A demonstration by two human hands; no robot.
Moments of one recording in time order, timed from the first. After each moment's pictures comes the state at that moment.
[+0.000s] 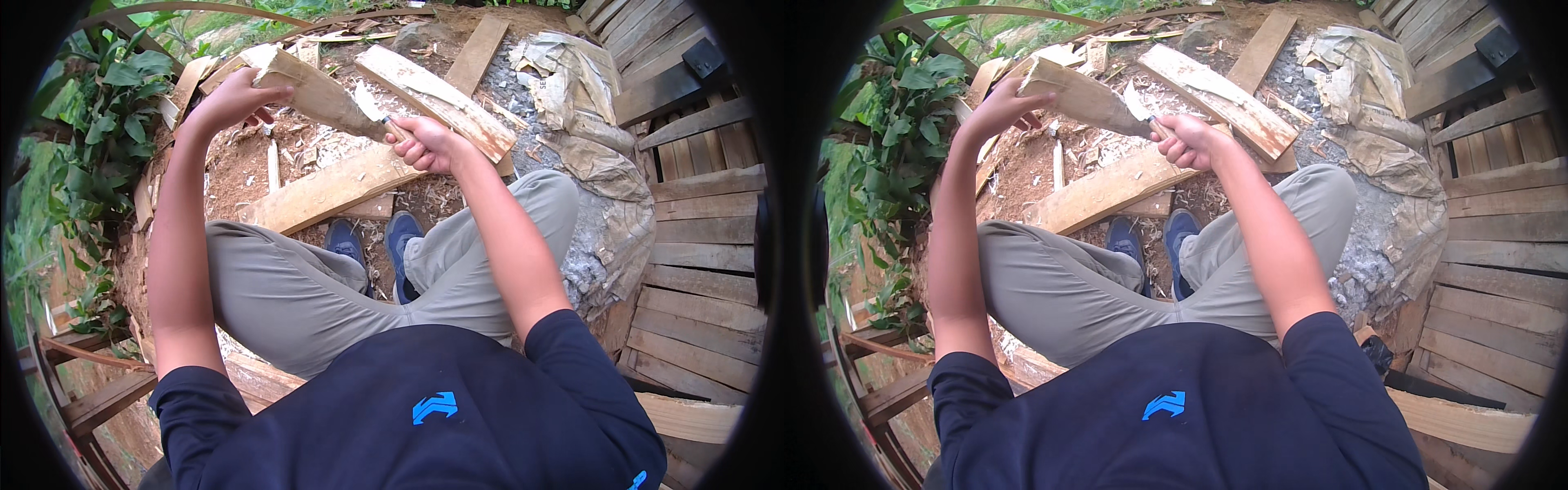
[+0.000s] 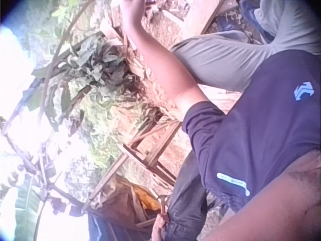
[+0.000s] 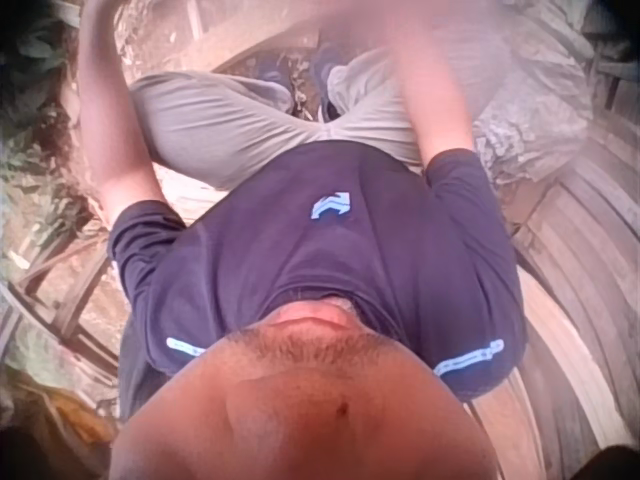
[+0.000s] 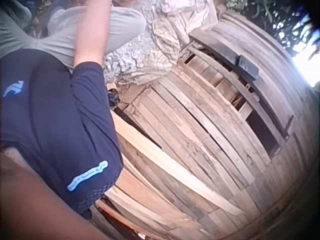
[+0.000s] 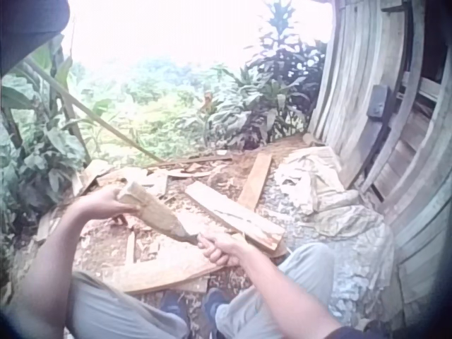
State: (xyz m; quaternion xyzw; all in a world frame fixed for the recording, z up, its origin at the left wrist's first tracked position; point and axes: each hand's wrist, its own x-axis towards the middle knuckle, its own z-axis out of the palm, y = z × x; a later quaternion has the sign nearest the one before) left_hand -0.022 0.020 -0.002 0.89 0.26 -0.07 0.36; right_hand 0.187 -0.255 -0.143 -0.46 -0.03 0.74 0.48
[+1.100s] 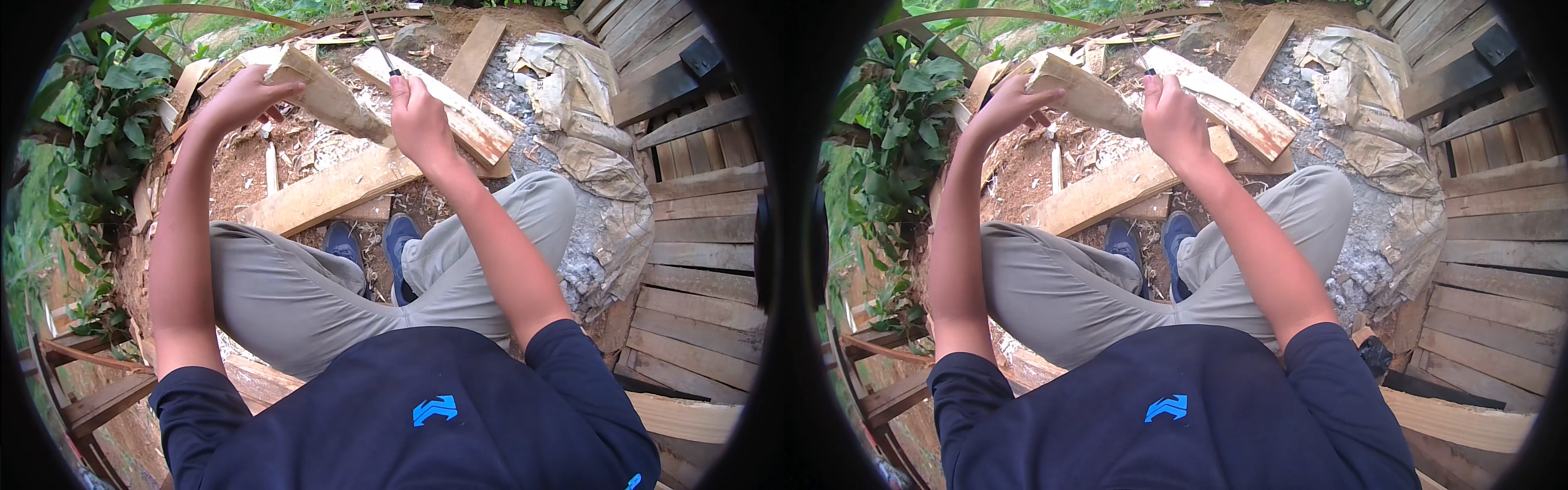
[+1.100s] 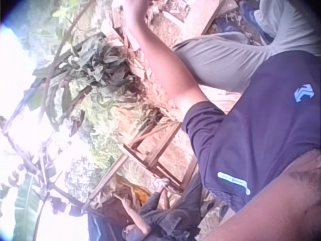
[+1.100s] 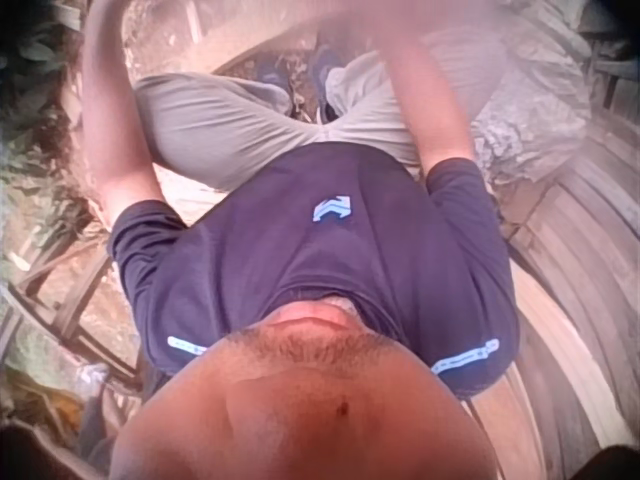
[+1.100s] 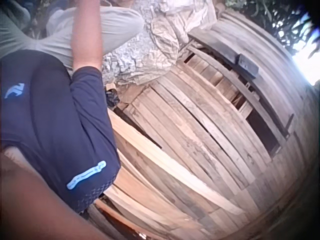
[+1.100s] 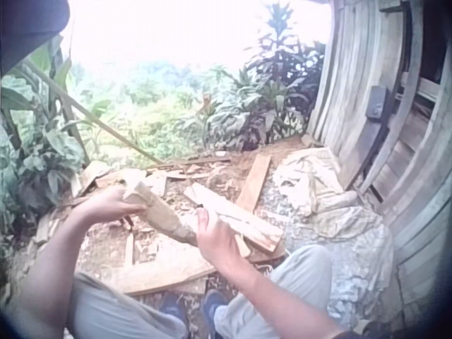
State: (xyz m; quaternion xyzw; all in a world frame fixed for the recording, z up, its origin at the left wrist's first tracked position) left_hand -0.015 -0.005 0.010 0.90 0.23 -0.04 0.37; right_hand 0.117 -0.245 -0.050 -0.85 -0.30 0.11 0.43
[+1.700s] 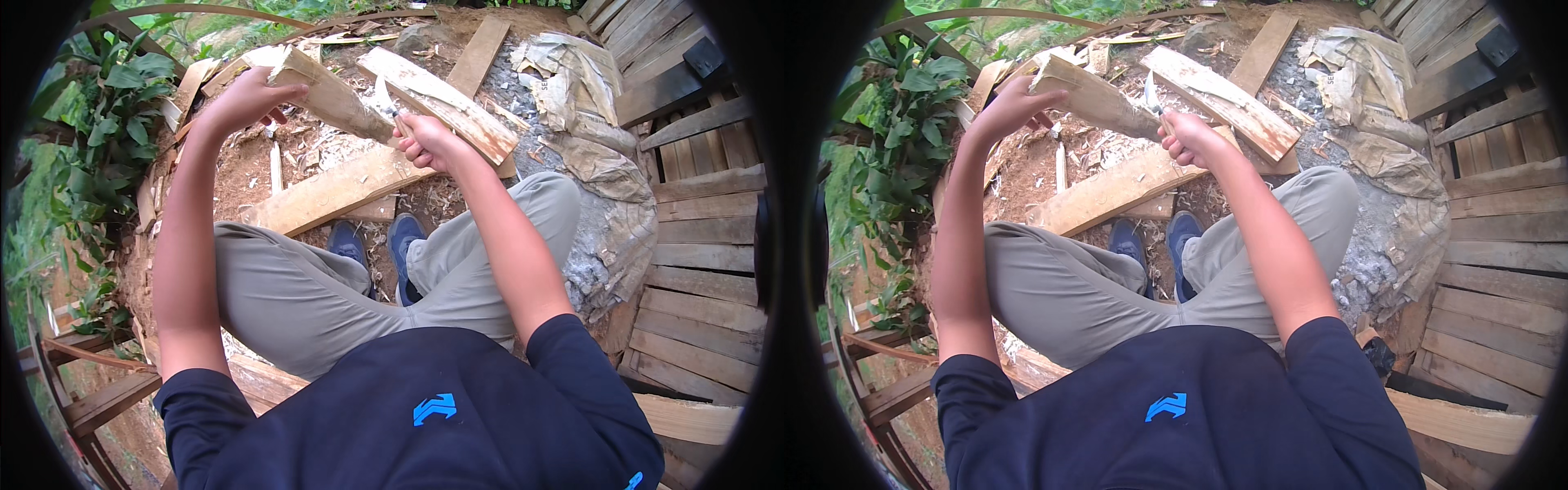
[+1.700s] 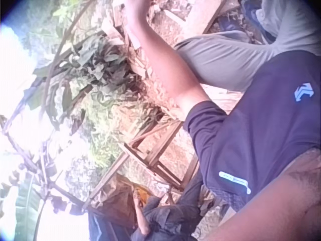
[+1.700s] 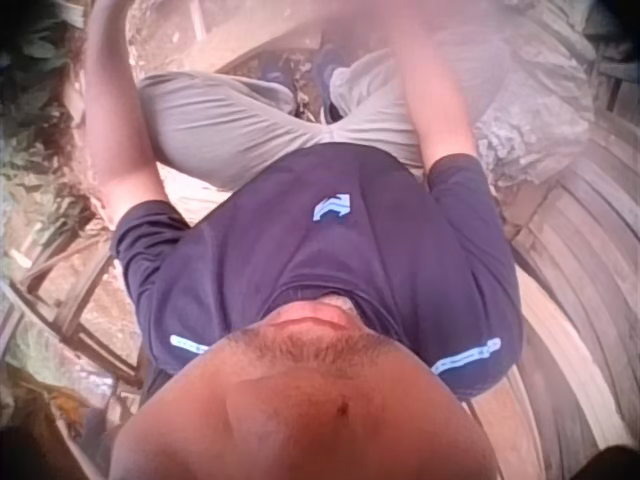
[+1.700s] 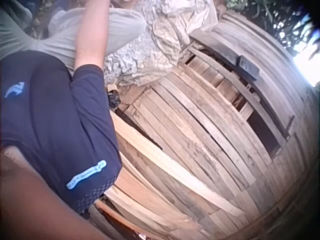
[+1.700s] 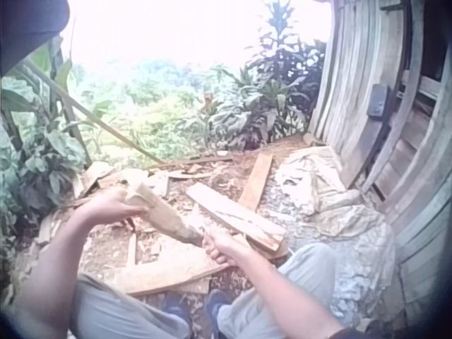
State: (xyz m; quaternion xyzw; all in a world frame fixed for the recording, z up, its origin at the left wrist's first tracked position) left_hand -0.014 -0.007 0.011 0.90 0.25 -0.03 0.37; right_hand 0.163 -0.255 -0.114 -0.61 -0.03 0.60 0.51
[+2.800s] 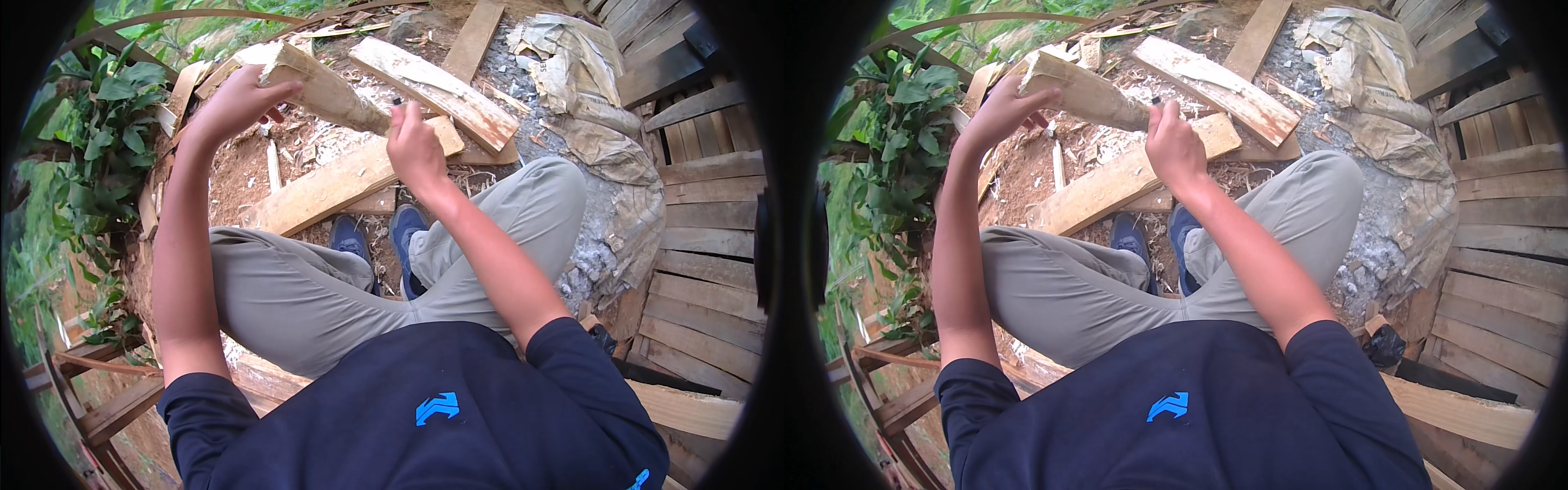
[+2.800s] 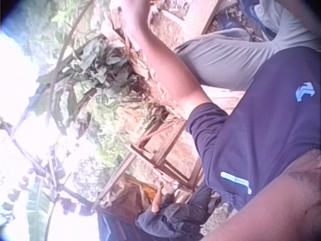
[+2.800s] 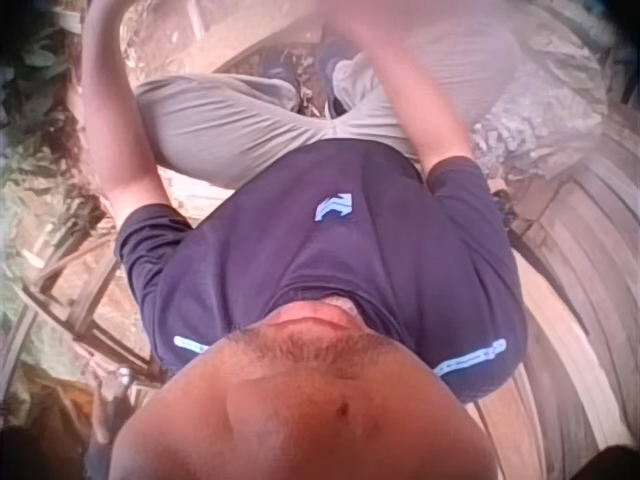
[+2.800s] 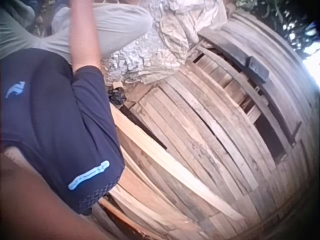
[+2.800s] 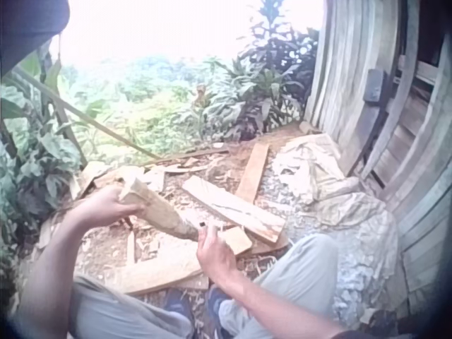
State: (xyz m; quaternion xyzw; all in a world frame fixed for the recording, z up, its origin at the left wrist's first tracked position) left_hand -0.008 -0.019 0.012 0.90 0.22 -0.05 0.36; right_hand 0.099 -0.262 -0.109 -0.88 -0.27 0.14 0.37
